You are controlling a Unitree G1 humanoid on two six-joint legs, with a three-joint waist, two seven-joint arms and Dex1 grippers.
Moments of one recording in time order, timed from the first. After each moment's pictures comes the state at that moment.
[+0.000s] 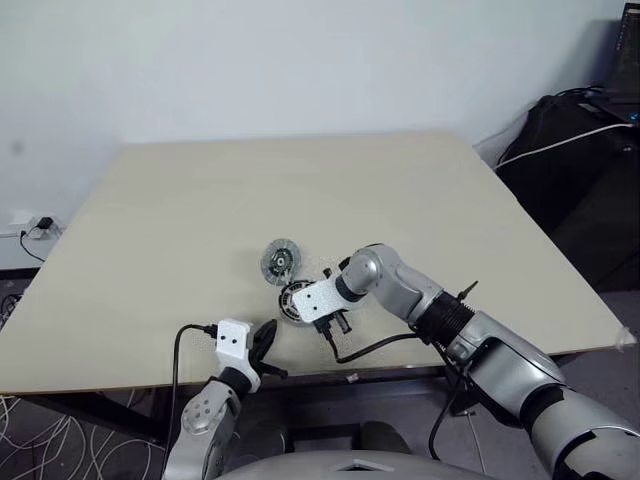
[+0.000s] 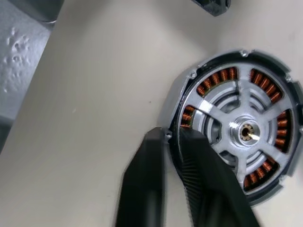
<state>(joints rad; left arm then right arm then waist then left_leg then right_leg) 0.35 0.06 -0.14 -0.05 -0.18 0.01 -0.36 -0.74 -0.36 0.80 0.38 -0.37 0.10 1.22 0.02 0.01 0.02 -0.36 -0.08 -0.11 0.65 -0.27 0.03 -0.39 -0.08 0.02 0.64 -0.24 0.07</state>
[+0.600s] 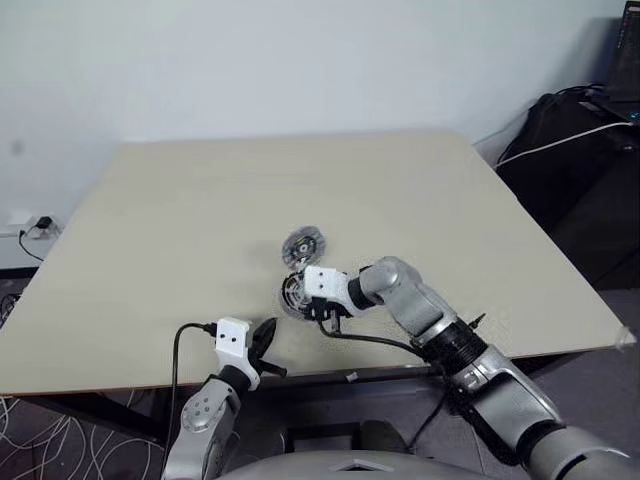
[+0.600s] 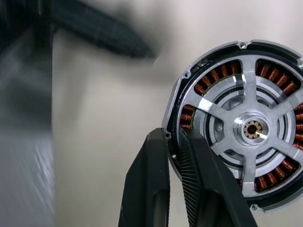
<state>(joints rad) 0.33 0.06 -0.13 0.00 -0.18 -0.01 -0.37 -0.51 -0.30 0.47 0.02 -0.16 0.72 1.11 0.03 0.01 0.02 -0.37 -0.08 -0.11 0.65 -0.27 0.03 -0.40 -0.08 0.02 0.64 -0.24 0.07</state>
